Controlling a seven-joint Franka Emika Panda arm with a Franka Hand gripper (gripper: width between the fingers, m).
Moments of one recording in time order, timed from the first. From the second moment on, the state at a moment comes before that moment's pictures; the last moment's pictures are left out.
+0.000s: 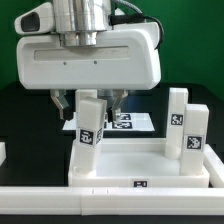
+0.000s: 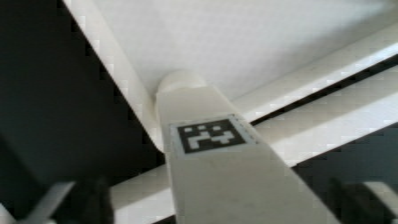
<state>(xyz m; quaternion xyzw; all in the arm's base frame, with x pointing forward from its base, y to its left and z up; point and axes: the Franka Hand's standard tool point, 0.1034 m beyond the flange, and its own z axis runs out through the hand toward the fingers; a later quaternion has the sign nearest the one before) 0.612 -0.054 0.110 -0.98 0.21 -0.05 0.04</state>
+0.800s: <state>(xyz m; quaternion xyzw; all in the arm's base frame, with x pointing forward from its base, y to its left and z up) 0.617 -0.043 0.108 -0.79 0.61 0.00 0.06</state>
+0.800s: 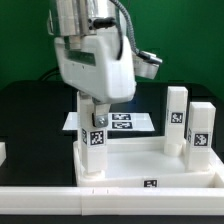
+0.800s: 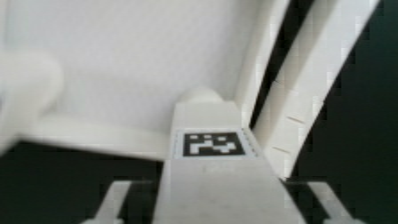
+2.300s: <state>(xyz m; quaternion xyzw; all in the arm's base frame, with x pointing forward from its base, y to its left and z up) 0.624 -0.042 0.111 -0.98 0.17 -0.05 0.05</state>
